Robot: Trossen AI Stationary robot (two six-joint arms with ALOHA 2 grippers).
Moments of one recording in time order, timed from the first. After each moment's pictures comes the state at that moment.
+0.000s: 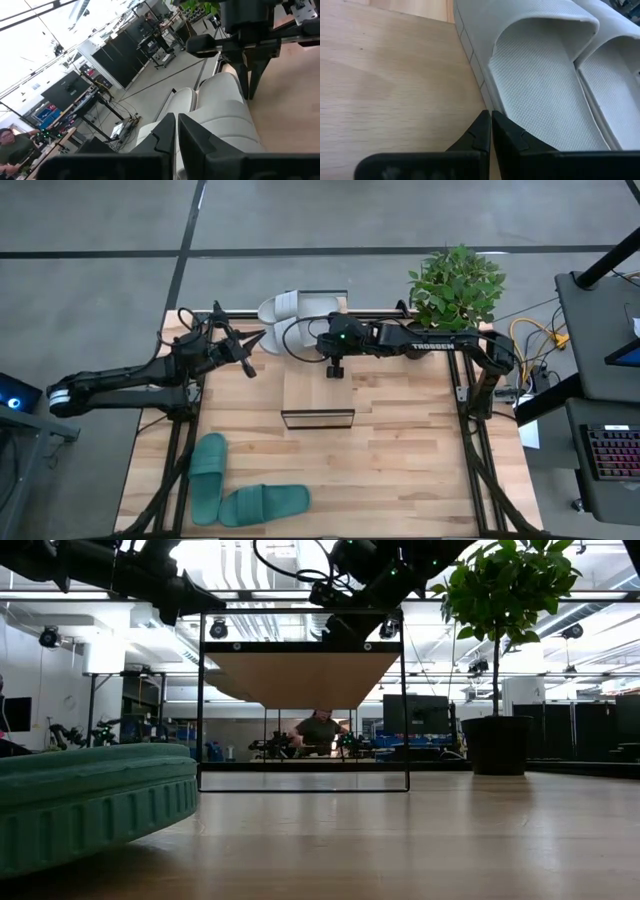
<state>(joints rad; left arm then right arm) 0.31 0.69 0.48 0.22 -0.29 0.68 -0.26 1.79 1.38 -0.27 0.09 -0.40</state>
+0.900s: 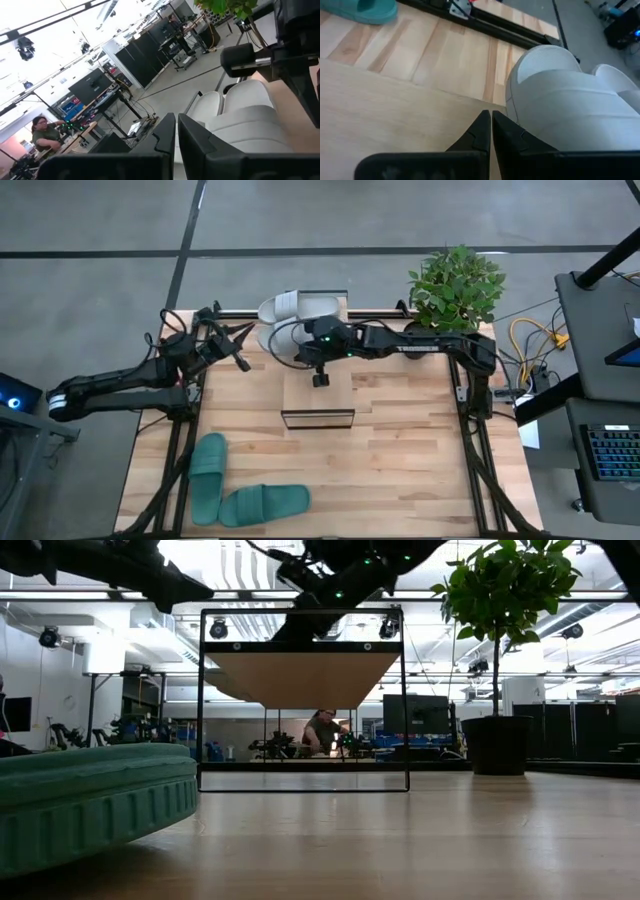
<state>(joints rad) 0.31 0.59 0.48 0.21 -0.38 0.69 -0.21 1.93 1.59 -0.27 -0.10 -0.47</state>
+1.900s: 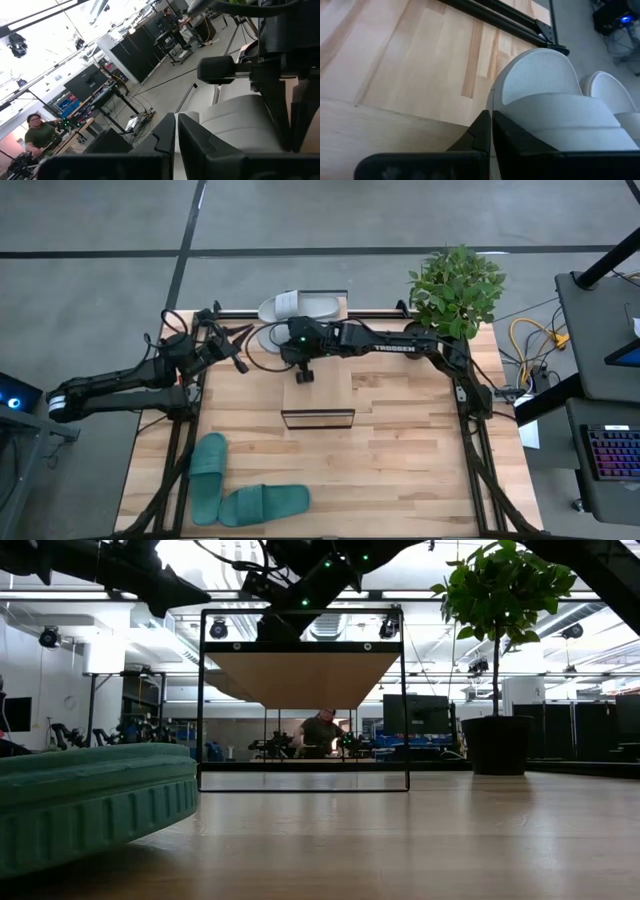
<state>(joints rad) 0.31 0.57 0.48 0.15 -0.38 0.69 -0.19 2.14 1.92 -0.47 0.06 -0.54</state>
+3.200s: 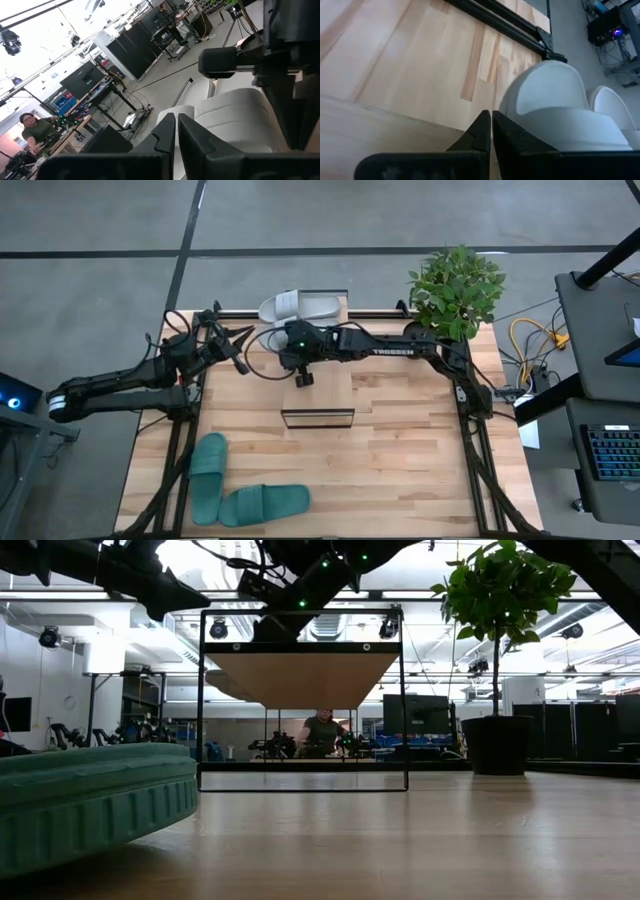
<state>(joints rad) 0.31 0.58 0.48 0.12 -0.38 0.68 -0.17 2.15 1.91 -0.44 0.07 -0.60</state>
